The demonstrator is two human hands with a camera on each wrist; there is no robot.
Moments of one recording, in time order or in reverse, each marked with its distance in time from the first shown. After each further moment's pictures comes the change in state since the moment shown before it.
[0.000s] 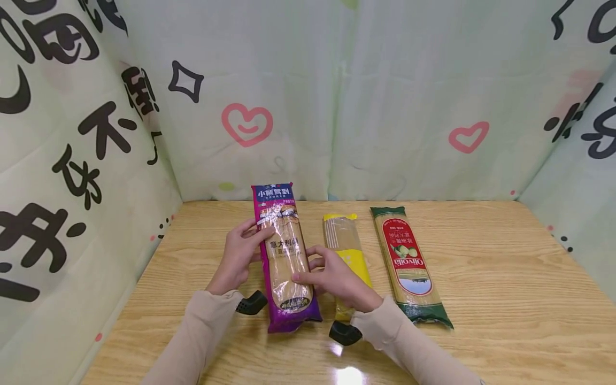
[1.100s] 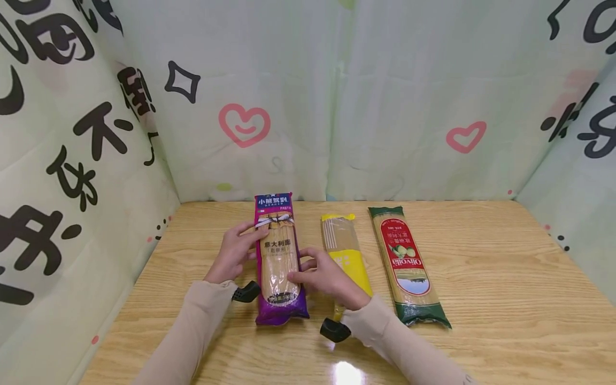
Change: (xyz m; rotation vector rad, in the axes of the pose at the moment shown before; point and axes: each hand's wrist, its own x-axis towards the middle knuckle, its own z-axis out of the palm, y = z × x) left_hand 0.029 -0.016 -0.014 -0.001 -0.015 -0.111; right_hand 0.012 0.007 0.008 -0.048 0.020 0.002
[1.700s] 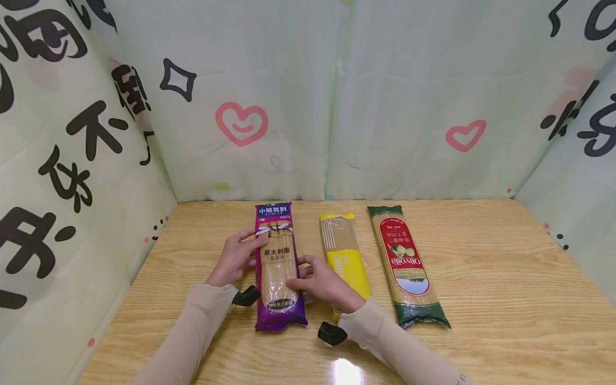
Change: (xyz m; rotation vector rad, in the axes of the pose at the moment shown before) left_hand 0.012 -0.020 -0.002 0.029 -0.005 -0.057; right_hand 0.007 0.018 0.004 -0.035 -0.004 0.041
